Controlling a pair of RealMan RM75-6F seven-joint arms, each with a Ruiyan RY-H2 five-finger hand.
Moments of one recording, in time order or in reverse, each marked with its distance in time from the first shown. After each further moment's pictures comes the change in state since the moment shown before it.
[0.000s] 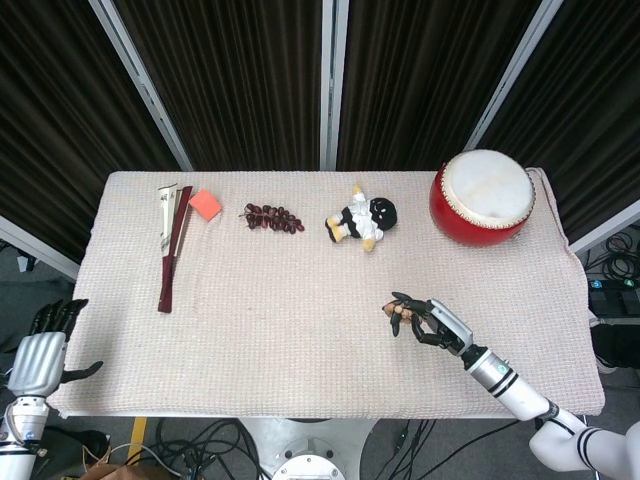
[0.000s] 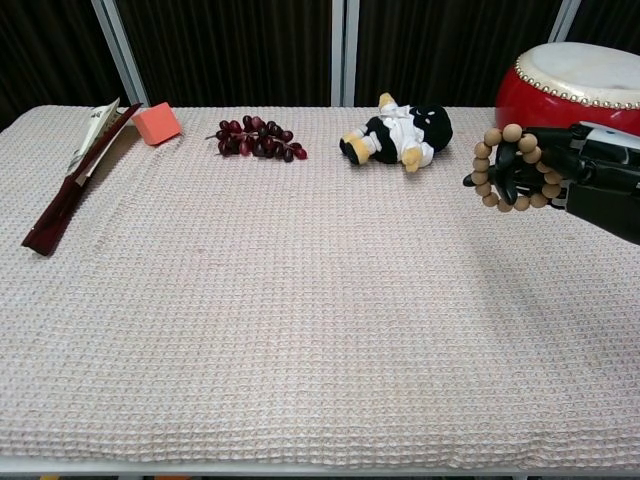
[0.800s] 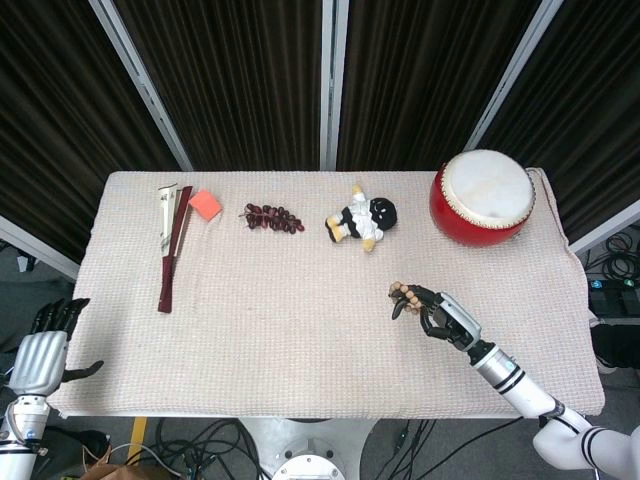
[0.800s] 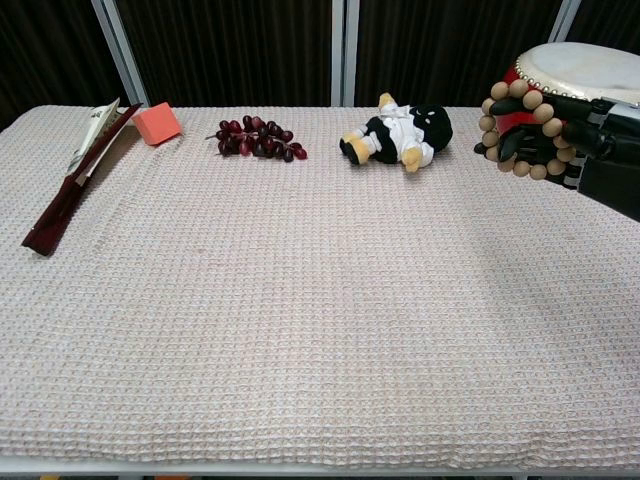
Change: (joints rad) left arm -0.005 0.007 -0.002 -0.015 -0.001 -0.003 0.018; right arm -0.014 0.014 0.013 0.011 0.012 0.049 0.088
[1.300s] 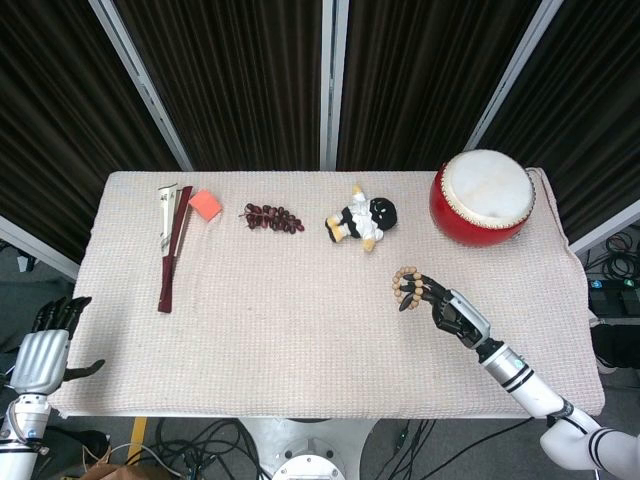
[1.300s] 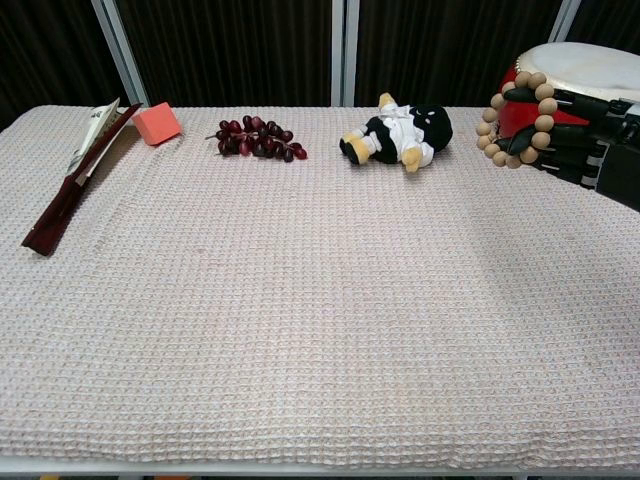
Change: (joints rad) left arm -0.004 0.008 -0.001 -0.018 0.002 0.001 0.019; right arm -0.008 0.013 -0.003 0.025 0.016 -0.028 0.011
